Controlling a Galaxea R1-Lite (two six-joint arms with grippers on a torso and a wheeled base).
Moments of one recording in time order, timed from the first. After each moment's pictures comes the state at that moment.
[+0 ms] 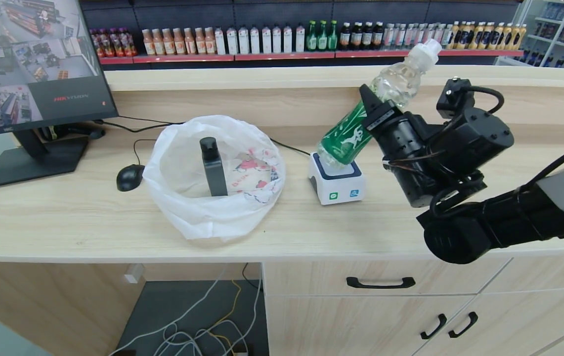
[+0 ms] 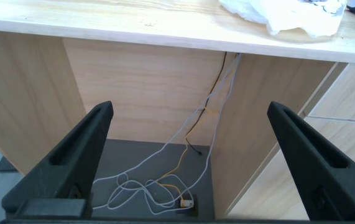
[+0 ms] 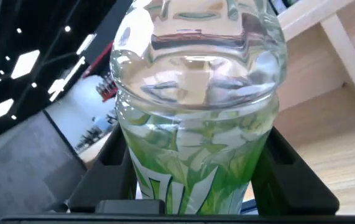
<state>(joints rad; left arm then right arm) 0.00 0.00 0.00 0.00 0.01 -0.01 0.48 2.03 -1.14 -1.44 -0.24 0.44</state>
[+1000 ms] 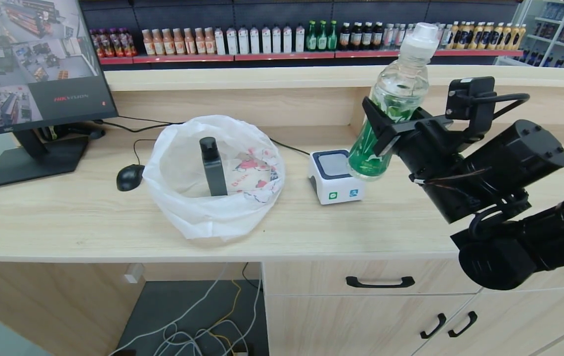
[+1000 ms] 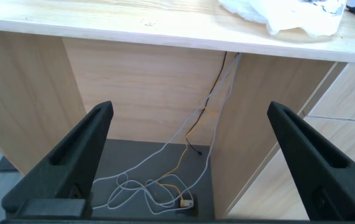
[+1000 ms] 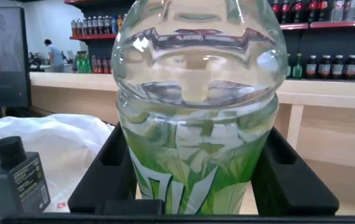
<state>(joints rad) 0.00 0.00 0.00 0.00 0.01 -0.01 0.46 1.93 -0.93 -1.57 -0.03 -0.08</state>
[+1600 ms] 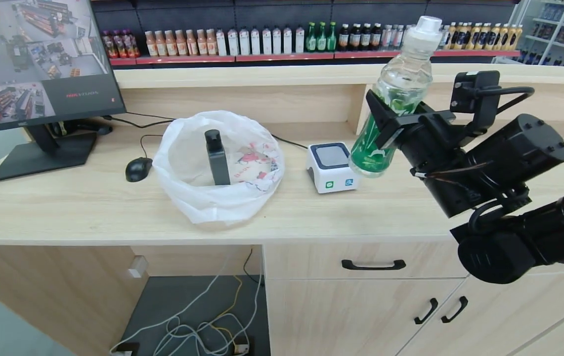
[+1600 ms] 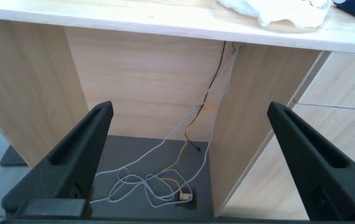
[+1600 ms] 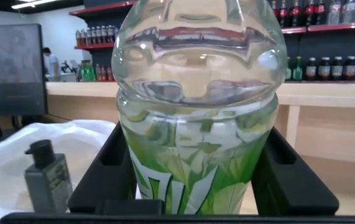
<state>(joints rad) 0.00 0.00 0.00 0.00 0.01 -0.02 0.46 1.93 -0.96 -1.57 -0.04 -0.05</state>
